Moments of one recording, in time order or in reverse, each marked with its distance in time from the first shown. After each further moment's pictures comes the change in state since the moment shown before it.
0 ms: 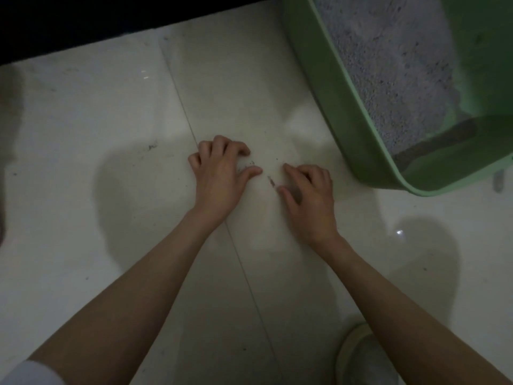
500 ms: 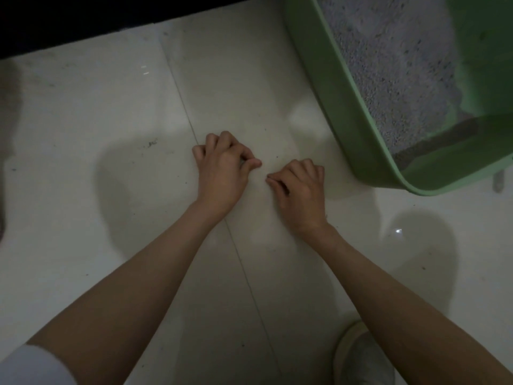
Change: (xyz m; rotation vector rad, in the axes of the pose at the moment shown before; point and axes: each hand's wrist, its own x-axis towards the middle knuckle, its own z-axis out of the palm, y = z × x) left_hand 0.004 0.007 0.001 0.015 0.024 0.038; right_hand 0.012 -0.006 0.012 -0.083 0.022 -0.157
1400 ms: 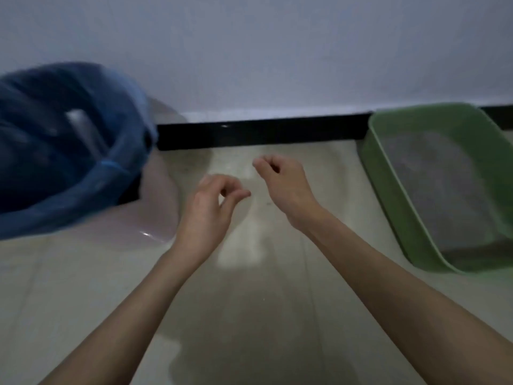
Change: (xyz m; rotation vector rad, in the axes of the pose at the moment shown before) left_hand -0.102 -0.032 -0.244 -0.313 0.356 -0.092; right_hand 0.098 -0.254 -0.105 0.818 -0.413 0.239
